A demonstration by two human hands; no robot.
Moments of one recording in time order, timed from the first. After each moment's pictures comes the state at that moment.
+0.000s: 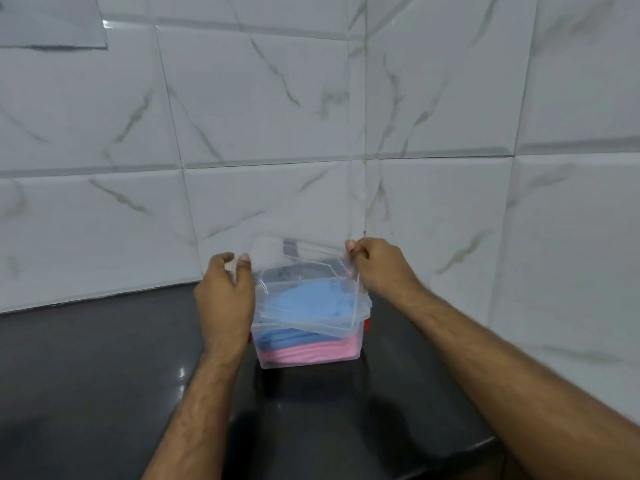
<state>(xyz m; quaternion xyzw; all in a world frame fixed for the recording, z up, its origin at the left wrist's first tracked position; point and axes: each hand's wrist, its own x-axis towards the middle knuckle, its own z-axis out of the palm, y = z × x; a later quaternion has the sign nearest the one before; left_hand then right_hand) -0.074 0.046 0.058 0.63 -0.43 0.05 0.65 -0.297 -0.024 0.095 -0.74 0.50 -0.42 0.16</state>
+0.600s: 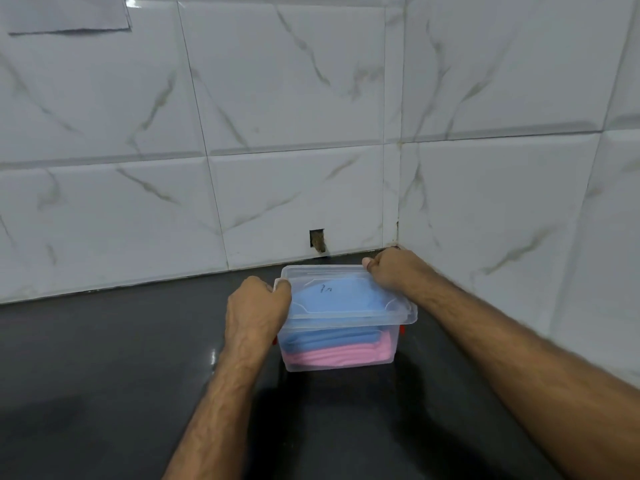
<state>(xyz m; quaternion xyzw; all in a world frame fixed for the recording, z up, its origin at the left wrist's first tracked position) -0.065 0.032 0.048 0.77 -0.44 -0.04 0.46 -0.264 -0.084 0.079 -0.75 0.62 -0.19 0.09</state>
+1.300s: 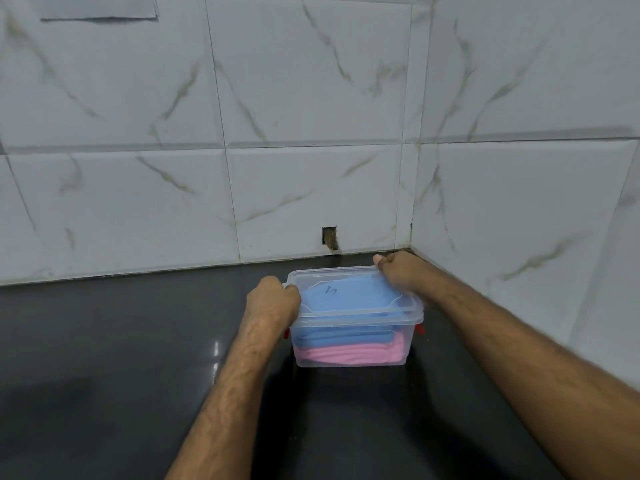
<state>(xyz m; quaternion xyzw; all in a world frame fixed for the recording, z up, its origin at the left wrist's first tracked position) -0.054 0.019 0.042 0.80 -0.43 -0.15 0.40 -0.259 -0.092 0.074 -0.76 0.59 -0.20 0.19</state>
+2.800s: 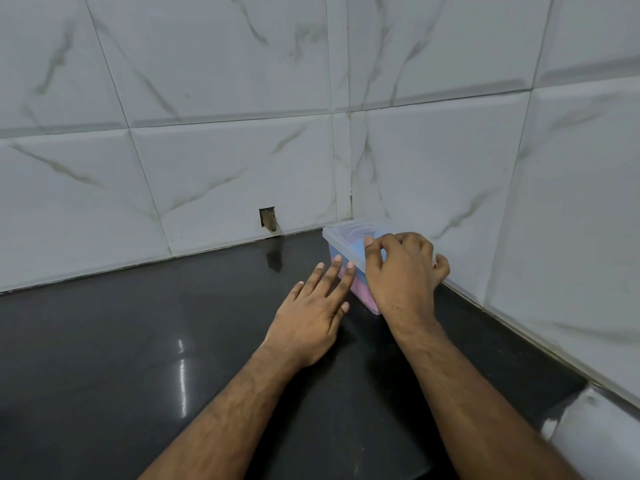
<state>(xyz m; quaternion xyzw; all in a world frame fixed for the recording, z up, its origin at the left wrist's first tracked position) -0.161 -0.020 -0.028 0.55 -0.82 0.09 0.16 -0.322 -0.040 0.019 -0.61 0.66 -0.44 -0.06</state>
